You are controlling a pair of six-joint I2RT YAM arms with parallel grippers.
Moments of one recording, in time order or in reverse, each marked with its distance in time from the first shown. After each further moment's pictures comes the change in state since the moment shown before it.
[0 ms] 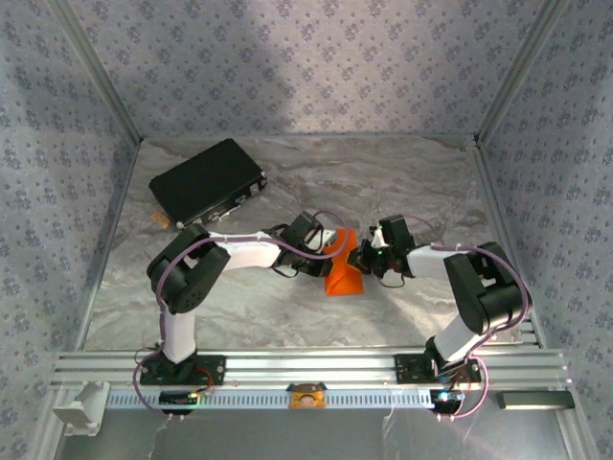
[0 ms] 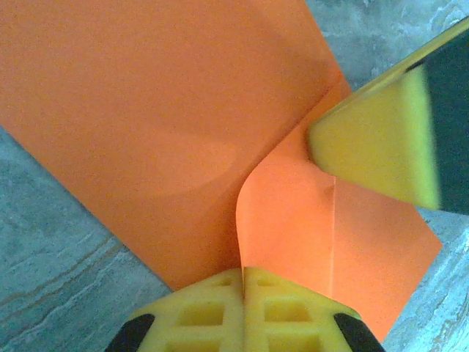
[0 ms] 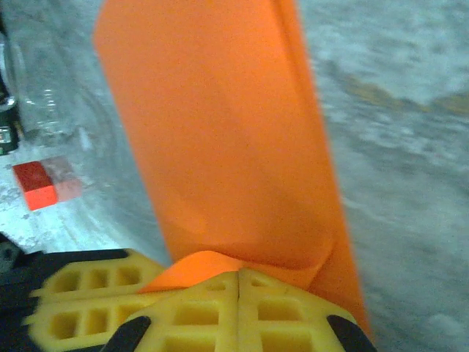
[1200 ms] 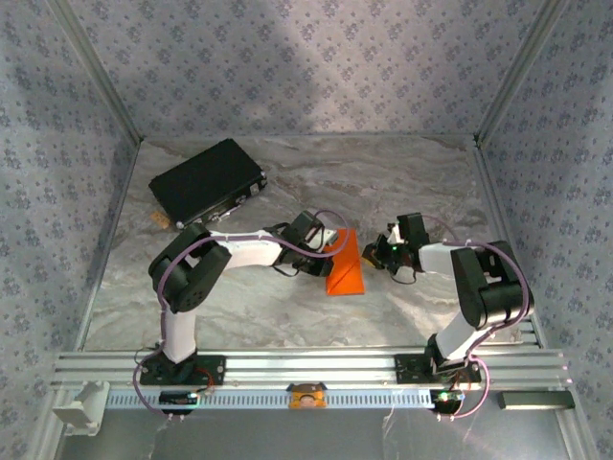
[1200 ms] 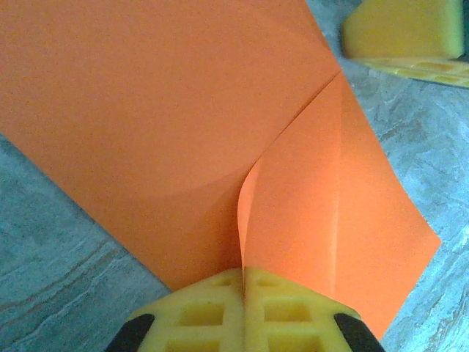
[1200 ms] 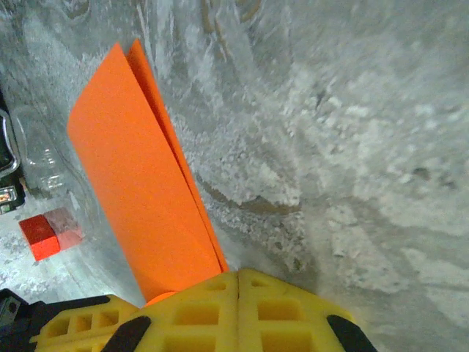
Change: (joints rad) left arm 0.003 0.011 0.019 -0.021 0.014 0.008; right arm -0.145 -0.002 0.011 -0.035 -0.010 -0.022
